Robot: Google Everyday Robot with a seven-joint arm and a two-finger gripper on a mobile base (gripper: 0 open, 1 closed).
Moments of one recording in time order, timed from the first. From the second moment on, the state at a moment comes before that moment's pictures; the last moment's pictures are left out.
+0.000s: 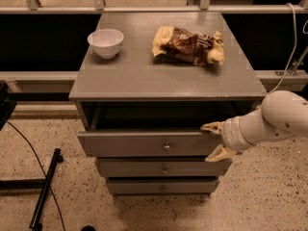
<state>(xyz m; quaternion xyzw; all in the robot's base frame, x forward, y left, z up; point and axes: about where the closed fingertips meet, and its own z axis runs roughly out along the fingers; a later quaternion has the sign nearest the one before) 0.521 -0.182 0.666 -0.73 0.61 0.07 0.29</state>
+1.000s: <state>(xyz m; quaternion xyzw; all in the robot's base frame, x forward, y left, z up) 0.430 -0.169 0.726 -0.74 0.59 0.12 0.31</state>
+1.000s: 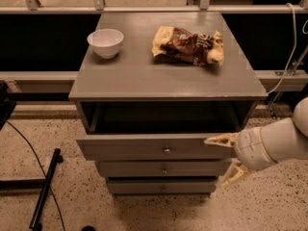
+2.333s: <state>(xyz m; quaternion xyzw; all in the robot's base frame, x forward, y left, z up) 0.514 -0.160 0.664 -0.73 0.62 0.09 0.27</state>
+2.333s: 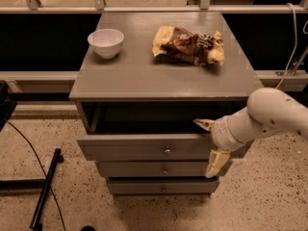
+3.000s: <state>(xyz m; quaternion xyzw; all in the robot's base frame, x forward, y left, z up) 0.526 -0.160 0.645 -0.73 0.63 0.08 0.25</state>
